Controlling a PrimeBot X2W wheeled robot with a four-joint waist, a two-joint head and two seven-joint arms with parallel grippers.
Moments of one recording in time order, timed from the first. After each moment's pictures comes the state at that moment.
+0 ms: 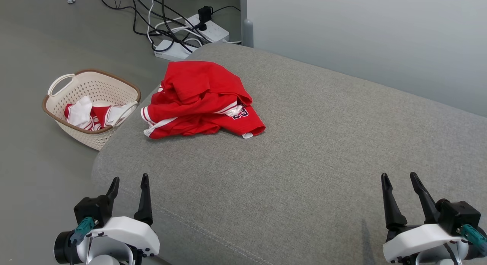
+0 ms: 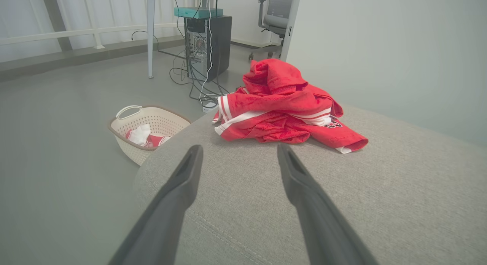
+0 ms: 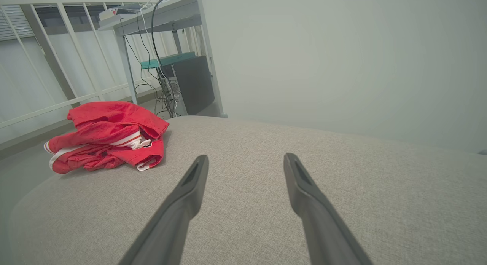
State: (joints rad) left arm -0.13 0.08 -0.07 0.39 -0.29 0.07 -0.17; right arm -0.08 -0.07 0.03 0.31 0.23 0.12 -0.25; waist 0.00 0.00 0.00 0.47
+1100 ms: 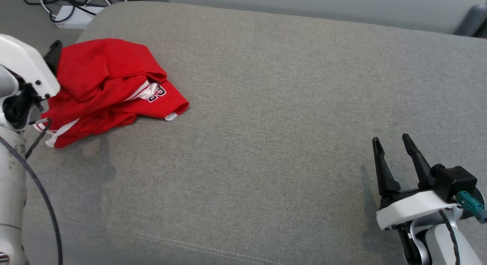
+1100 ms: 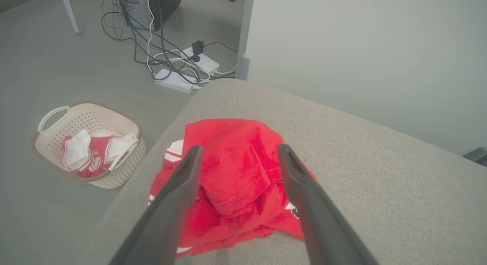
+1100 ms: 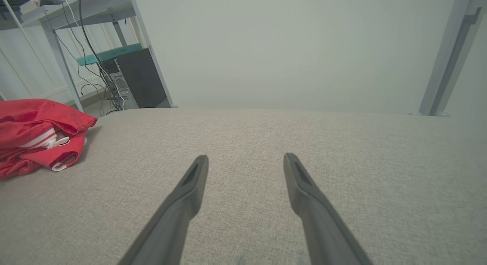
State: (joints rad) left arm -0.93 0.33 0.00 0.82 -0.48 -0.03 0.45; right arm -0.22 -0.11 0.10 0.30 0.24 0.12 -0.25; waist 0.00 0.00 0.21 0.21
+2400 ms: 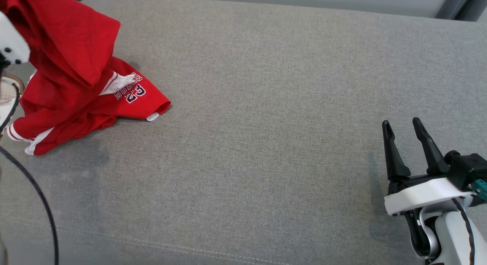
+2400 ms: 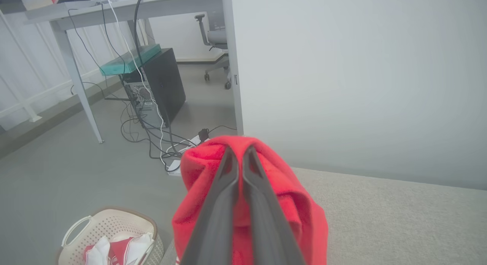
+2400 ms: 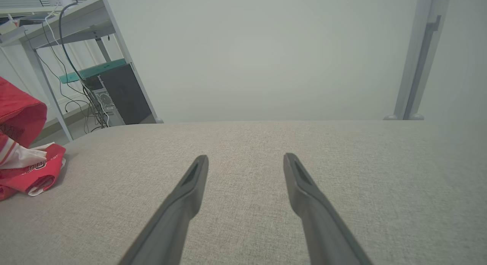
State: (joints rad) left arm -1.03 0.41 -0.10 0.80 -0.39 -0.05 0.17; right arm -0.27 -0.13 0.10 0.29 0.29 0.12 -0.25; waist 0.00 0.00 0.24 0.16
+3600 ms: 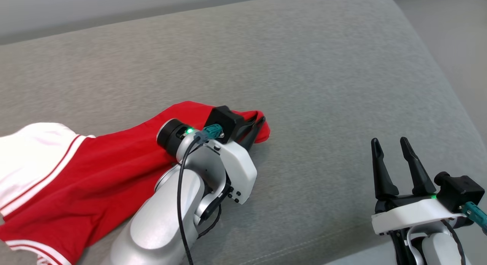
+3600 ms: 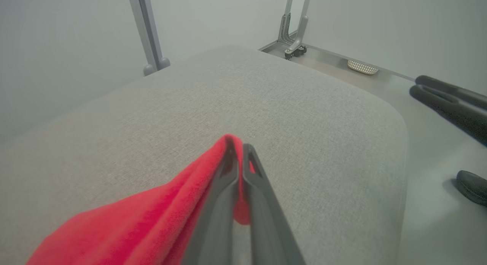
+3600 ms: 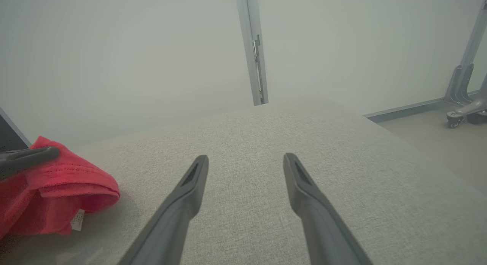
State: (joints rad) left arm -0.57 0.06 -0.60 0.33 -0.36 -0.06 0.20; right arm -0.16 -0.04 0.08 0.21 0.31 0.12 -0.25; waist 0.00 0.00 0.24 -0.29
